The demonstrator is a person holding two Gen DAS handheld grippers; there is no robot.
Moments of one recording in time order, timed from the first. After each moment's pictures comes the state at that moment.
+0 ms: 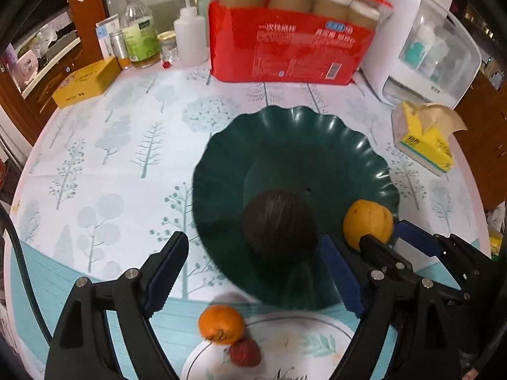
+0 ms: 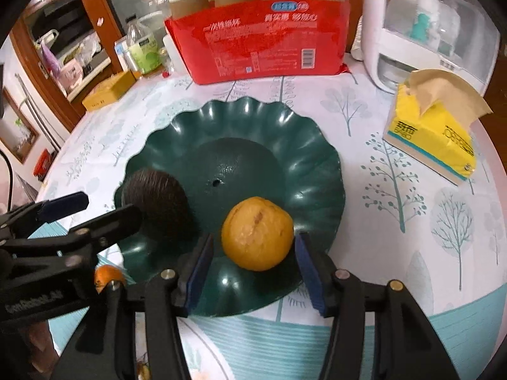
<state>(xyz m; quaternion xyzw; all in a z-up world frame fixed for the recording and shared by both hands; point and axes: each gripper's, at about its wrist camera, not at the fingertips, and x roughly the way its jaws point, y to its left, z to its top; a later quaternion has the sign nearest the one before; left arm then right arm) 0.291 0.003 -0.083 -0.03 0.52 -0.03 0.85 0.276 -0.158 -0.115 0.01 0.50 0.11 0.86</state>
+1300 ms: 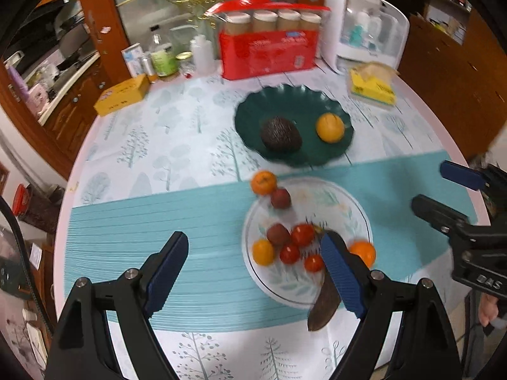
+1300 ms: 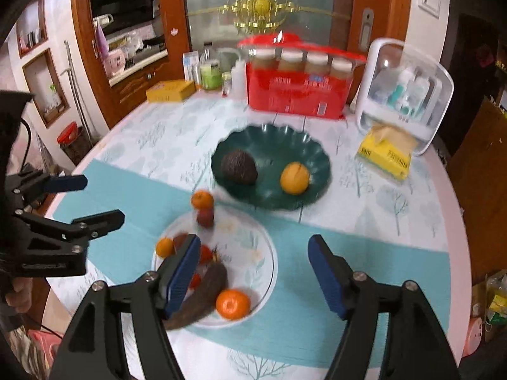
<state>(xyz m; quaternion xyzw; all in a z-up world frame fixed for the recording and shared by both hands) 0.090 0.050 -0.005 0.06 0.50 -0.07 0.86 0.074 -0.130 -0.001 -0.08 0.44 0.13 0.89</state>
